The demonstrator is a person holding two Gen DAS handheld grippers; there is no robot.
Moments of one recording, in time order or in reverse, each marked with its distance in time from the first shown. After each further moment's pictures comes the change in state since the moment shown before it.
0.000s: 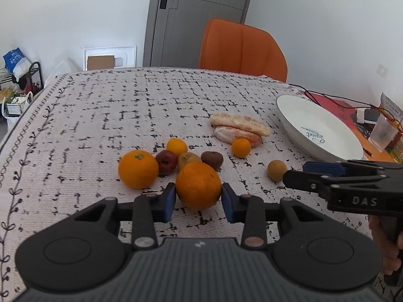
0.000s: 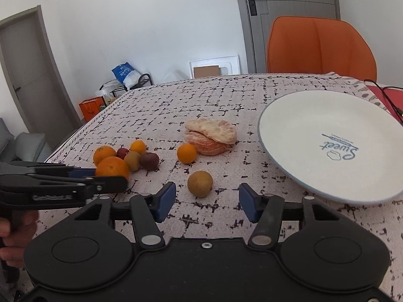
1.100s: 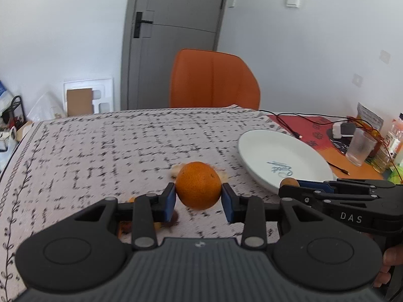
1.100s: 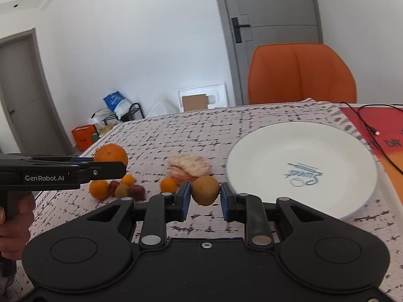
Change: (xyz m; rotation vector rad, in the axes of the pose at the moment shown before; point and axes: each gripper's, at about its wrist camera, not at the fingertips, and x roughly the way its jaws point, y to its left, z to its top) left arm -0.008 -0.045 0.041 0.096 -0.112 -0.084; right arm -0.043 -0.025 0.009 0.039 -0.143 -0.053
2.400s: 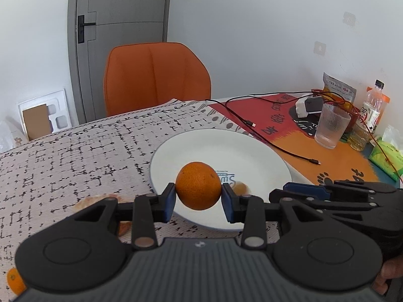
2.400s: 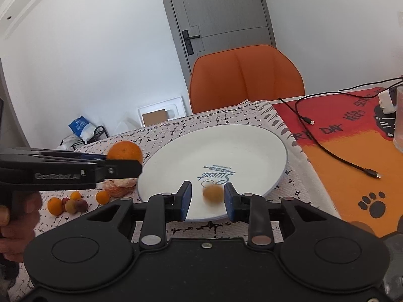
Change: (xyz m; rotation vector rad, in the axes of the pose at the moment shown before) left arm 0.069 -0.102 0.029 0.159 0.052 -0.130; right arm -0.032 -0.082 -0.012 0.124 -0.068 -0.139
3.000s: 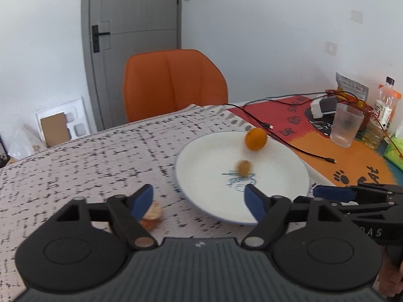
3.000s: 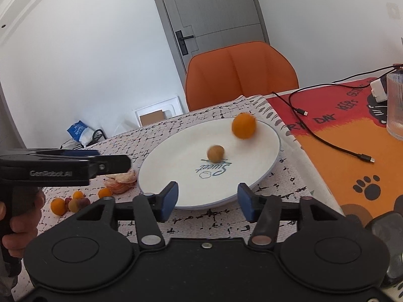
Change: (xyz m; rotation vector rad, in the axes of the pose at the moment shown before) left arm -0.020 0.011 -0.009 0.018 -0.040 0.103; right arm -0.007 -0.002 -0.009 0.041 0.001 -0.004
